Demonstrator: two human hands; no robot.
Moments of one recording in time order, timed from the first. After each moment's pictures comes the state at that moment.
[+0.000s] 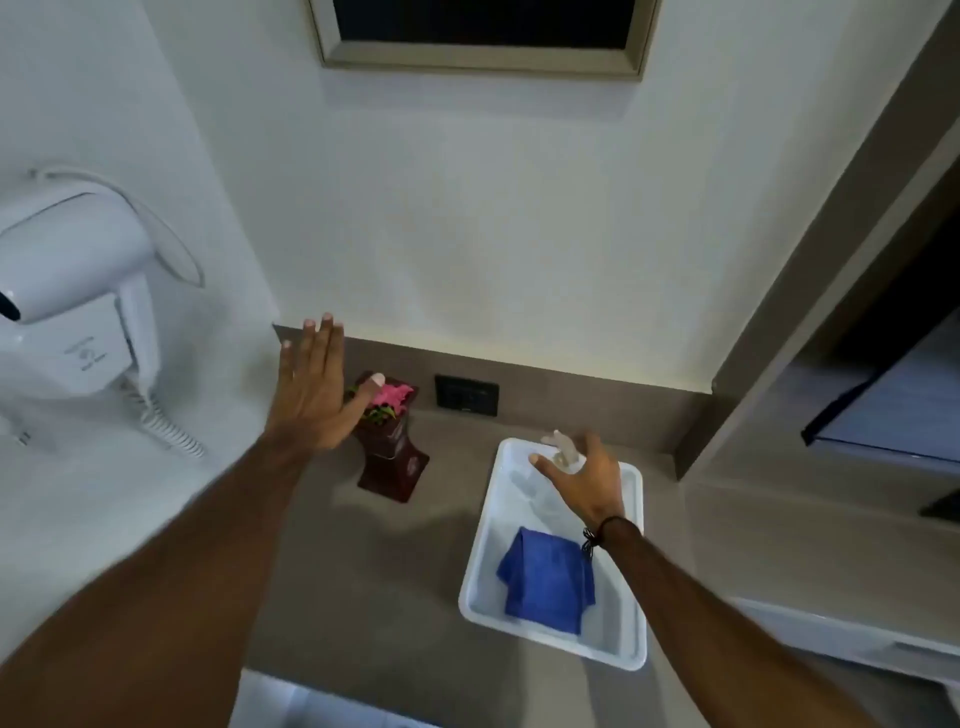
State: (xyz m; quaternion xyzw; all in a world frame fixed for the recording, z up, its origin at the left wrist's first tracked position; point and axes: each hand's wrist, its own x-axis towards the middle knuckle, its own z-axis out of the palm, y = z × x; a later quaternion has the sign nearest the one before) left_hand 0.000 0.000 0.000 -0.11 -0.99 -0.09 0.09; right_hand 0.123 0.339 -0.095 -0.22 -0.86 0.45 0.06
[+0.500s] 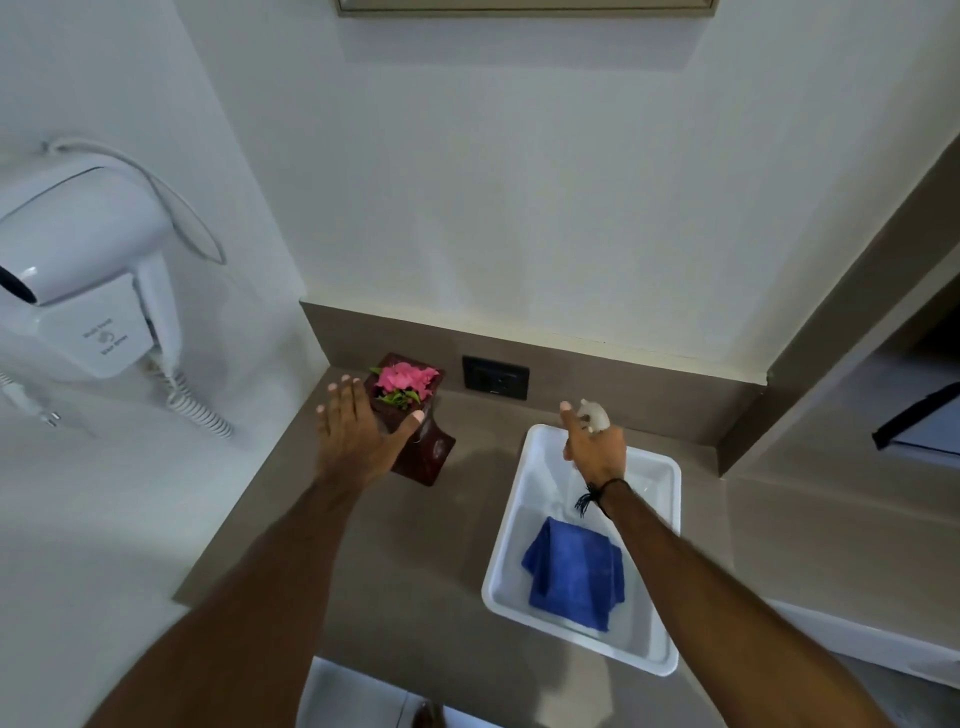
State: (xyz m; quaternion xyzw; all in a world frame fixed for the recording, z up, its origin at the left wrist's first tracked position) left_hand 0.033 0.019 -0.066 0.04 -0.99 -0.15 -0.02; right_hand 0.067 0.320 -0.113 -0.28 -0.75 0.60 0.06
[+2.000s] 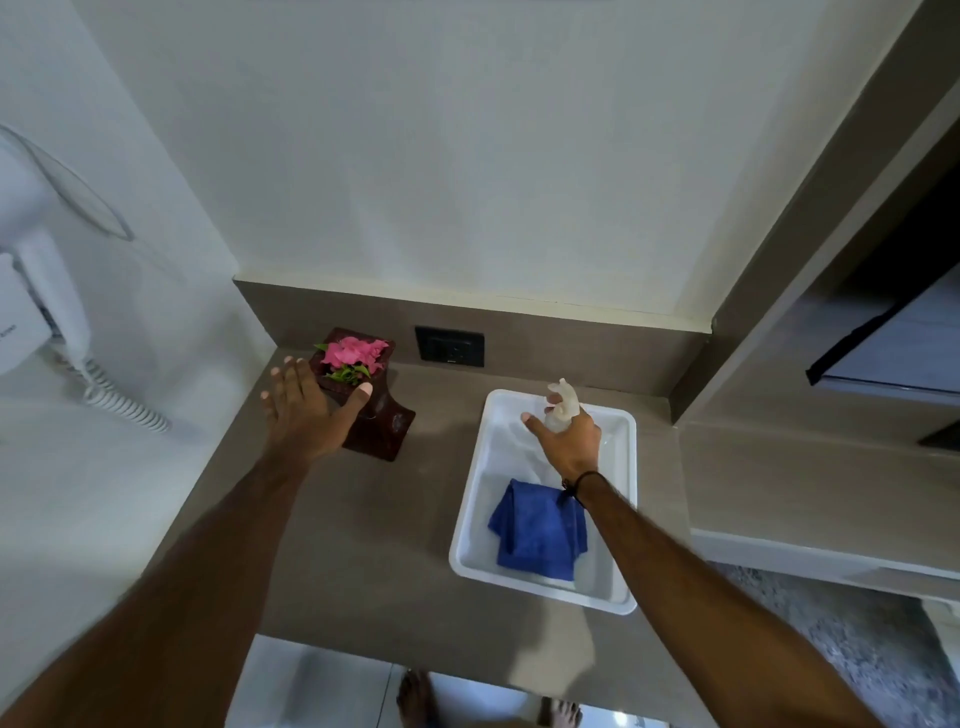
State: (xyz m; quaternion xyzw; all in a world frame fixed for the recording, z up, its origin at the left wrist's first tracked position) left_hand 0.018 0.011 -0.083 0.06 -0.98 -0.19 -0.05; right_hand 0.105 0.334 -0.135 -0.28 -0.81 0.51 0.04
